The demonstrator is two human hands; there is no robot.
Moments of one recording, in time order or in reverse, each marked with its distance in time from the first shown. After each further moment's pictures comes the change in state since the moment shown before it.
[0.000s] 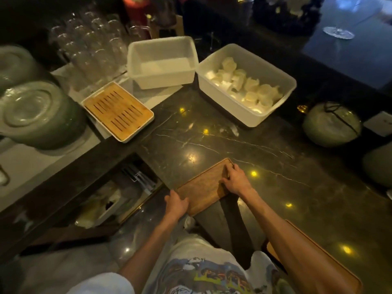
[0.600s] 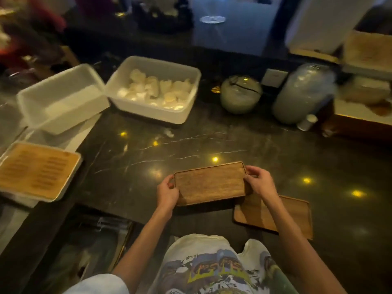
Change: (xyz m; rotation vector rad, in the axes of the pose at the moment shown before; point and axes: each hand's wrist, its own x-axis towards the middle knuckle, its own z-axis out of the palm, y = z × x) left_hand -0.032 0.097 0.065 -0.060 -0.271 0.319; right_hand -0.150 0.142 -0.029 0.906 0.555 0.518
